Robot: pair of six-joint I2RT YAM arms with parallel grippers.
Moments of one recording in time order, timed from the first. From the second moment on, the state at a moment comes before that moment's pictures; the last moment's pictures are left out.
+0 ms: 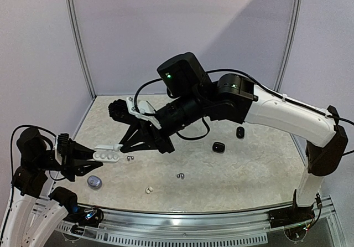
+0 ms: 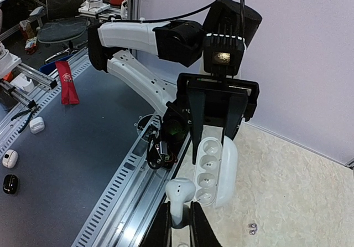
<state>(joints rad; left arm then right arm) -0.23 0.23 0.47 -0.34 1.18 0.27 1.26 1.88 2.03 -0.65 -0.57 -0.44</state>
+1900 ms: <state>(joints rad) -0.26 0.24 0.45 -0.22 1.10 0.14 1.29 2.02 2.12 -0.63 -0.36 -0.45</state>
